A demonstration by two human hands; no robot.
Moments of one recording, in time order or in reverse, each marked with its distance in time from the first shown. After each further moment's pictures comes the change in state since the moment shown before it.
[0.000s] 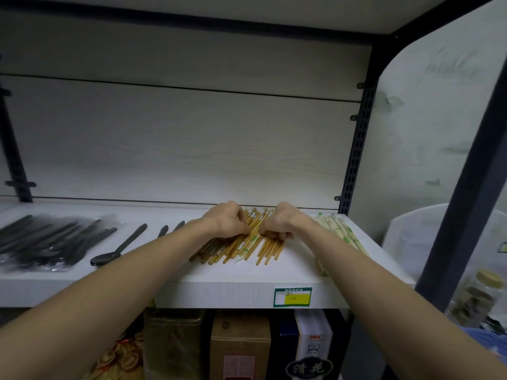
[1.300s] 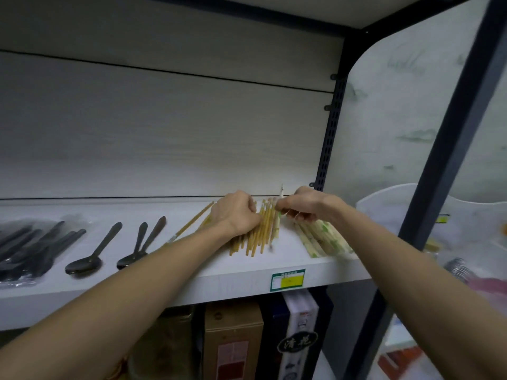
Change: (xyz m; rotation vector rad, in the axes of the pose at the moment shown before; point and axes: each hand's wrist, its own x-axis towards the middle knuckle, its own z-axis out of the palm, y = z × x) left_hand -0.007 0.039 0.026 -0.037 0.242 0.125; right_hand -0.034 0.042 -0.045 0.158 0.057 0.086
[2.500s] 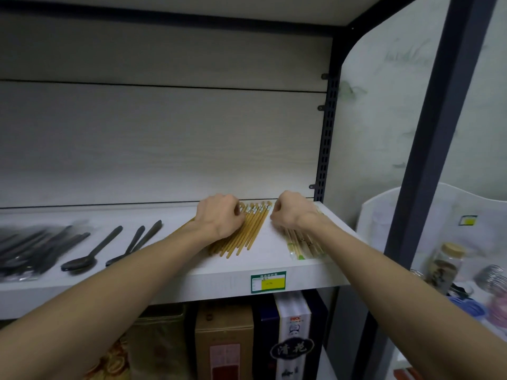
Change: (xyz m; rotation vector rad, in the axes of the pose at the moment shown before) left_hand 0.004 -0.009 0.000 0.352 0.071 0.125; right_hand 0.022 0.022 0.021 -0.337 0.255 -0.212
